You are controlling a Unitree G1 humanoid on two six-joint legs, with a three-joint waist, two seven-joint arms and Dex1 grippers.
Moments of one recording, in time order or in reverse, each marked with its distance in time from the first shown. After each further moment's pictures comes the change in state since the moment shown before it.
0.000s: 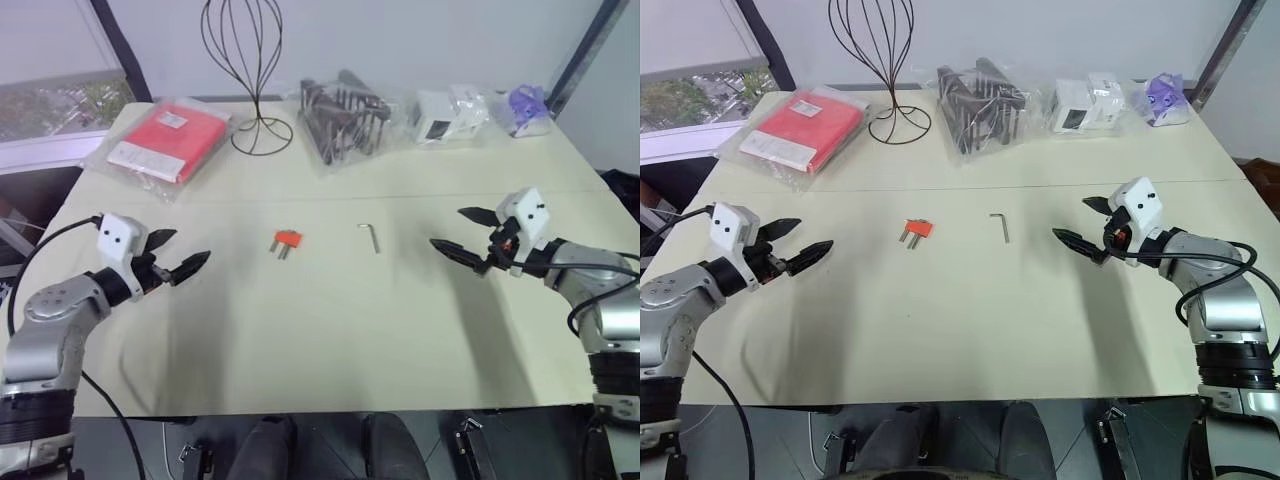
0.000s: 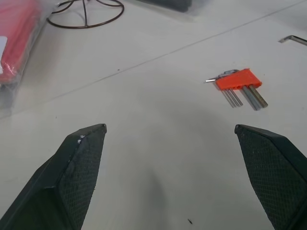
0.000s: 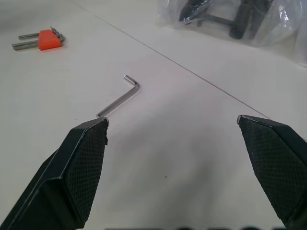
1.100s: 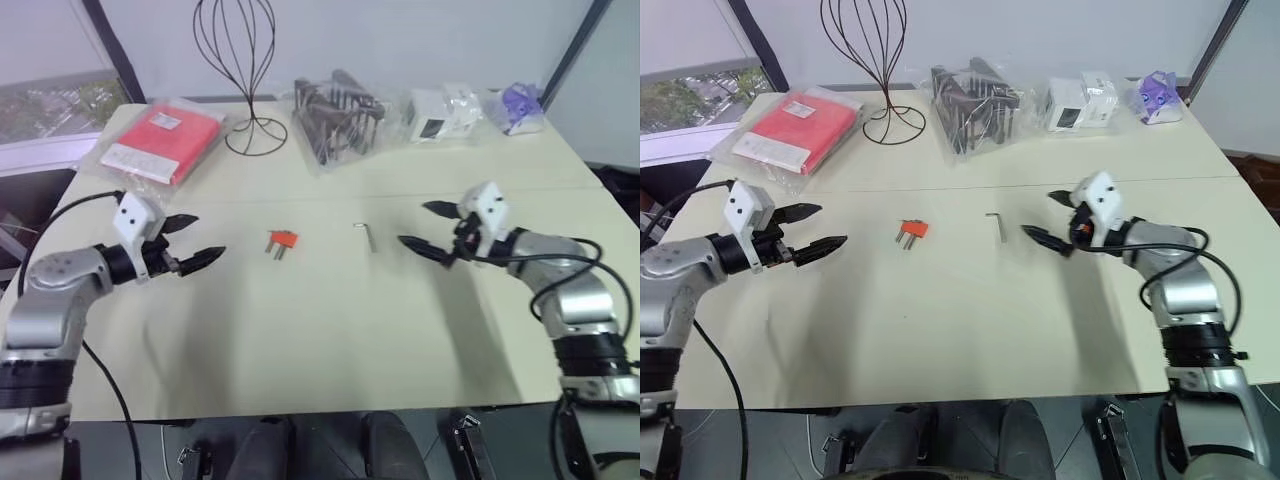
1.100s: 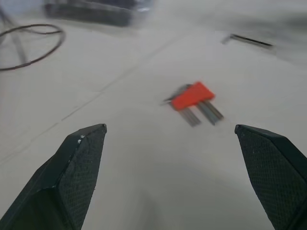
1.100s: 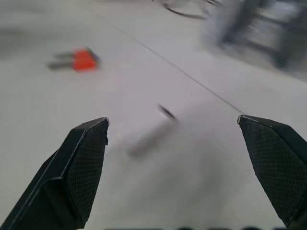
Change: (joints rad) left arm -0.150 0.132 -0.122 0.058 0.026 -0.030 -0.260; right arm -0.177 0.174 0.180 0.052 -0.049 -0.033 0.036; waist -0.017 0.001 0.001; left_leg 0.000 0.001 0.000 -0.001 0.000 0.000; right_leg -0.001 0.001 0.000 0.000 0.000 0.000
